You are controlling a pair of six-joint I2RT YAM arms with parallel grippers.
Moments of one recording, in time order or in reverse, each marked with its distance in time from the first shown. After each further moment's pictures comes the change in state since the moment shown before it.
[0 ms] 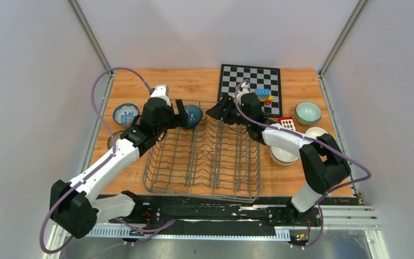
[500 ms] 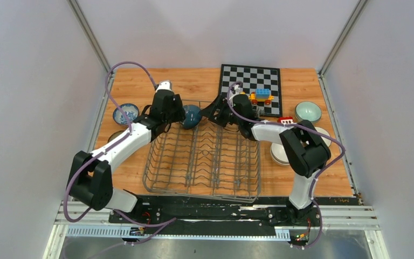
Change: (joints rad) left arm 0.088 0.277 0.093 0.067 0.013 -0.053; right arm 0.000 0.239 0.063 0.131 -0.075 0.157
